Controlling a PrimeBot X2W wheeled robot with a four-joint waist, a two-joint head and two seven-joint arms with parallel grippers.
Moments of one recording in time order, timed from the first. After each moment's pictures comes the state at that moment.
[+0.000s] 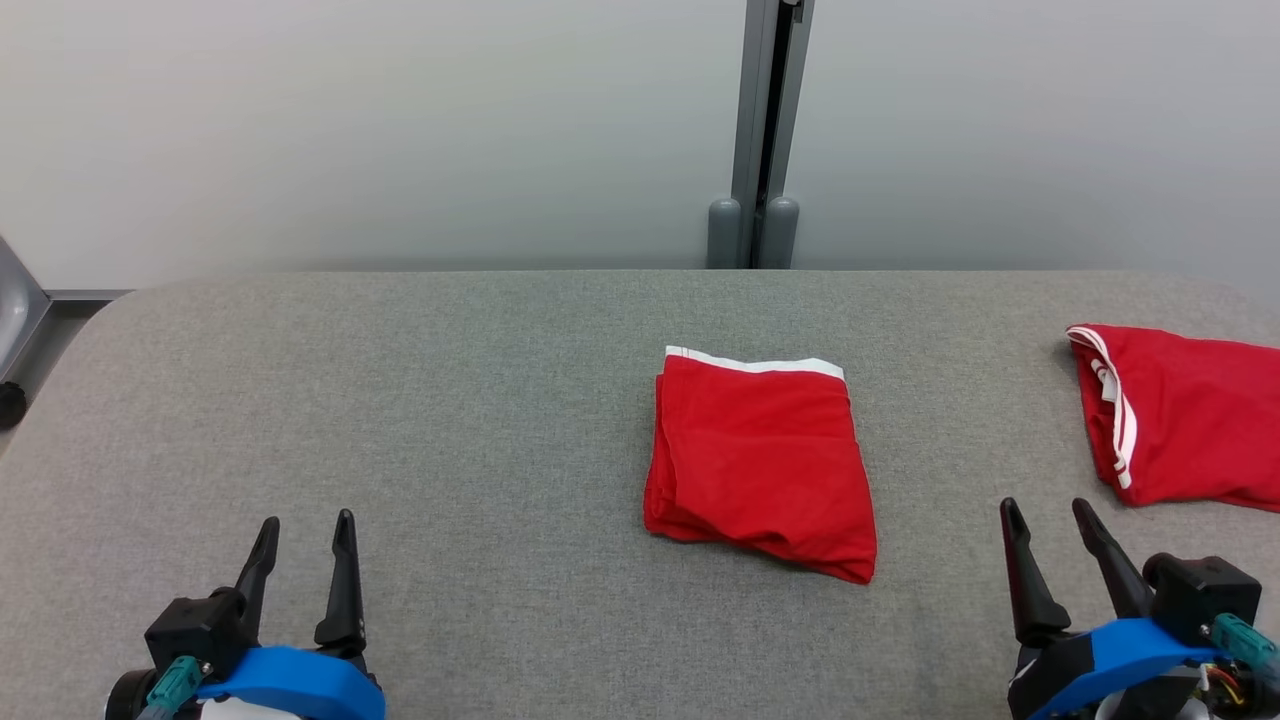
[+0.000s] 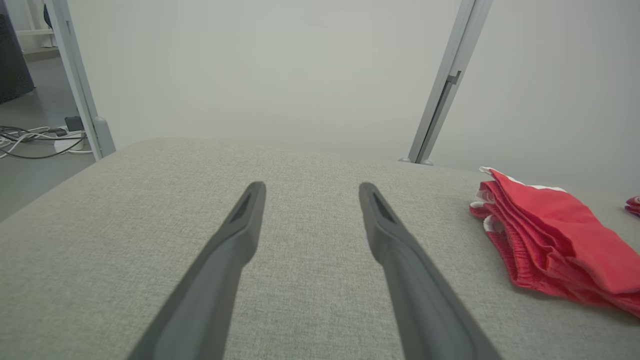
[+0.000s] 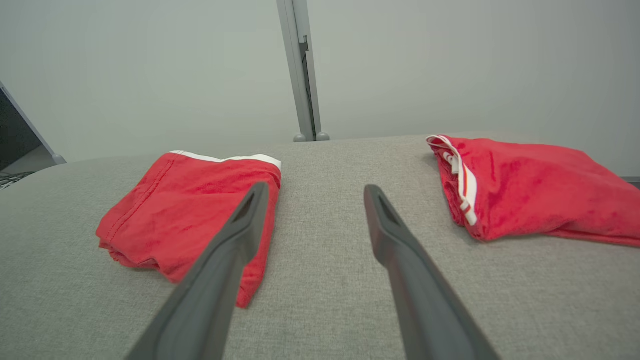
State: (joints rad) left arm -0.08 0.18 -0.10 0.43 -0.34 -0.09 -0.26; right arm -0.03 -0.05 -0.10 0.21 0.18 0.13 -0.08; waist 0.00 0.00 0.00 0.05
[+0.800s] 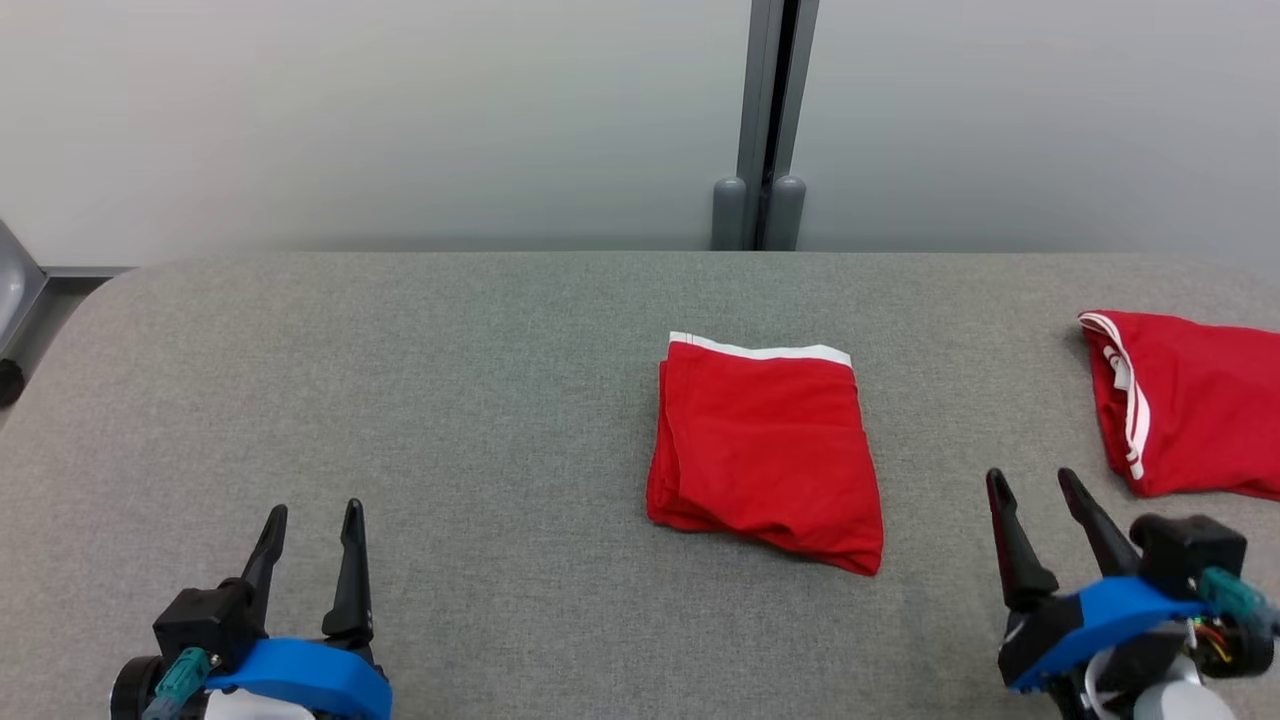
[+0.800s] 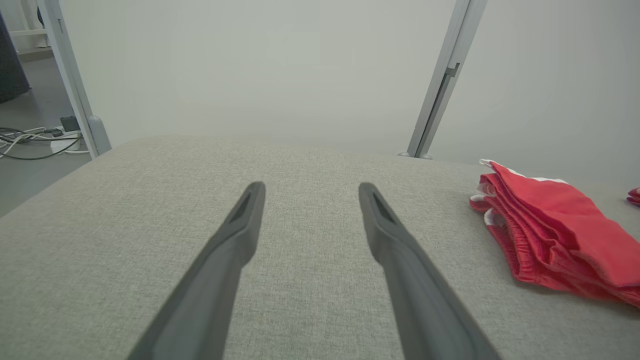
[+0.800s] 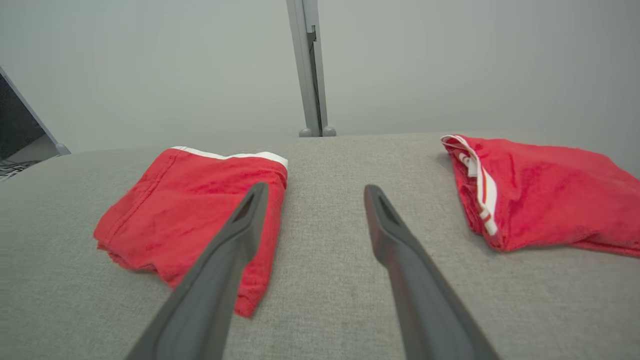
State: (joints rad) left arm -0.09 0.17 -0.11 0.42 -0.32 -0.08 -0.26; right arm -0.07 -0.05 -0.09 0.21 0.16 0.13 -0.04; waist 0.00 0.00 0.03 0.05
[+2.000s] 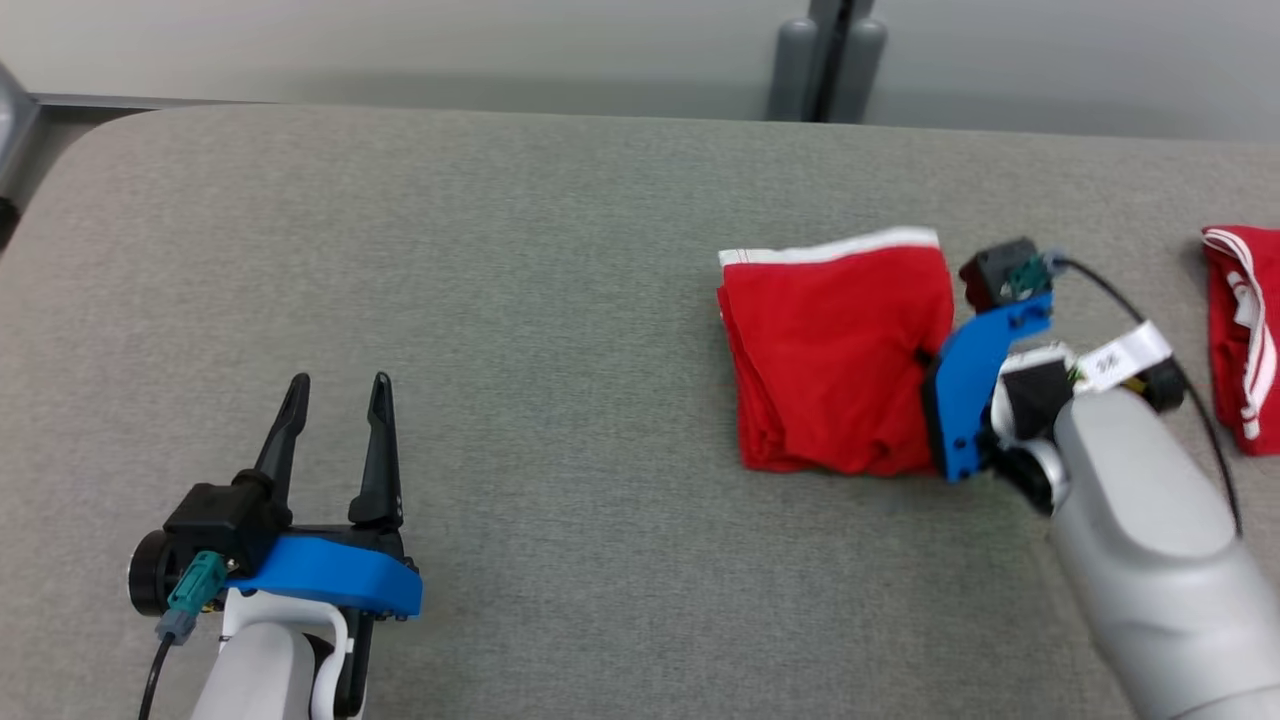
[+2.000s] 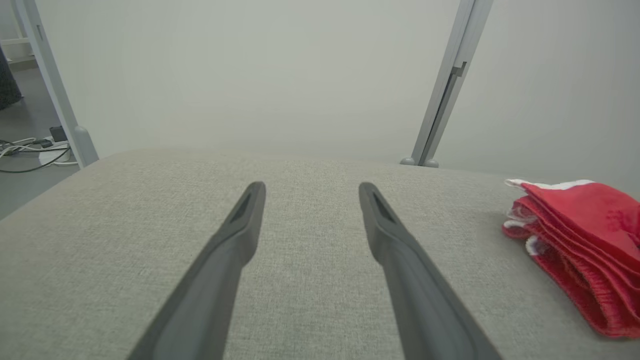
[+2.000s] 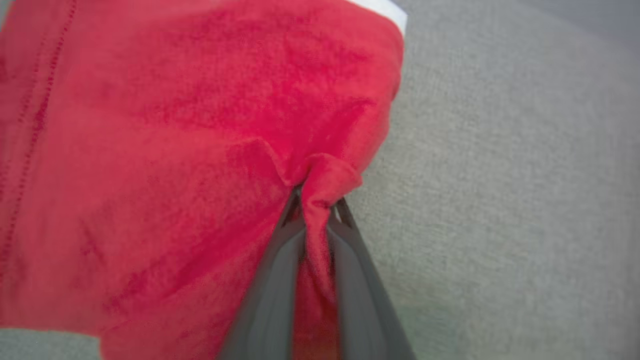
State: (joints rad) left arm -0.23 0.13 -0.11 0.34 -0.26 -0.11 -0.26; right arm -0.71 -0.15 0.19 0.76 0.15 0.13 0.49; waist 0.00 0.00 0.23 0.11
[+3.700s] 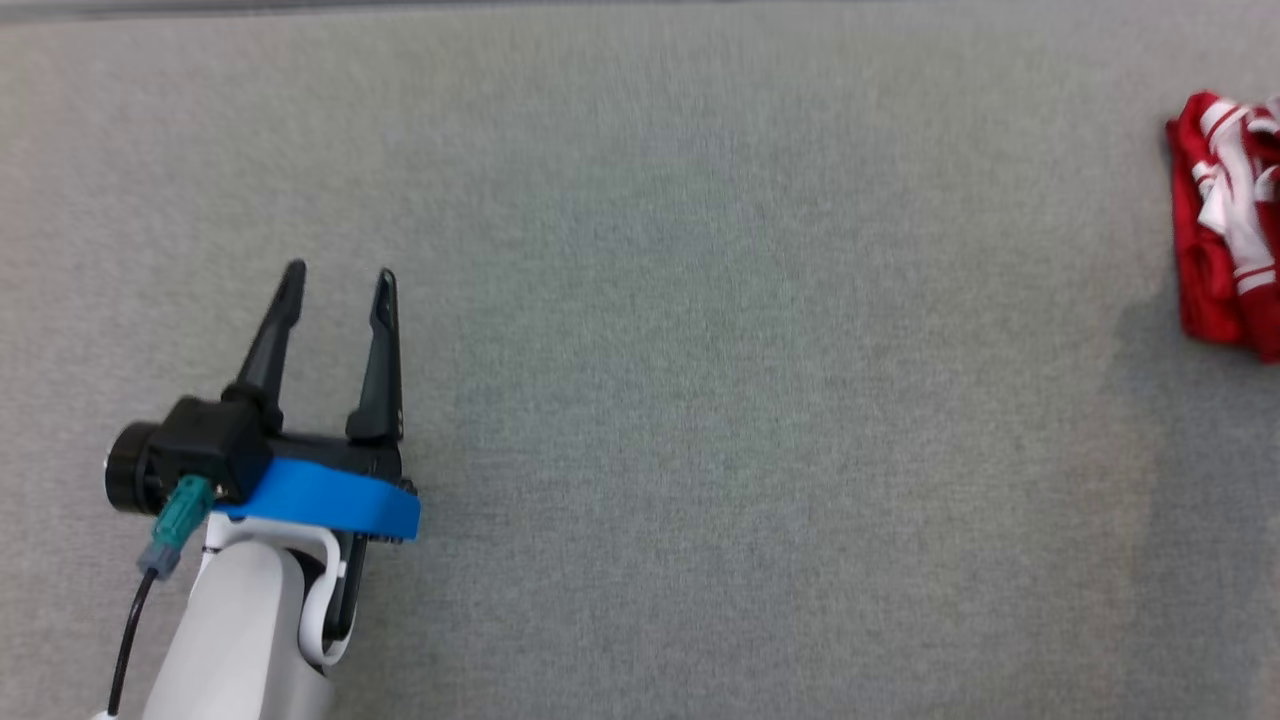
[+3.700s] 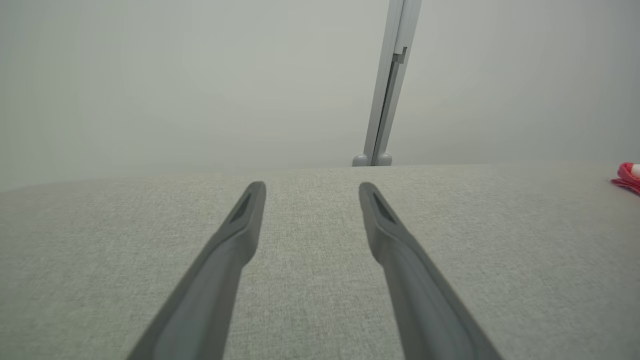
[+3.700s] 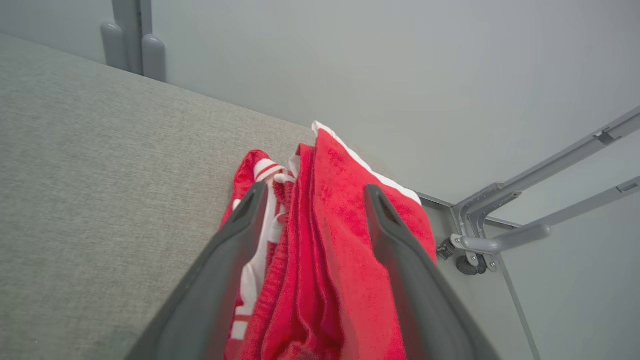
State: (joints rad) left arm -0.35 0.16 -0.14 0.28 -0.23 -0.12 -0.26; right arm -0.75 -0.50 -0.05 0.71 -0.01 0.13 0.03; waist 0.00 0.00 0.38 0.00
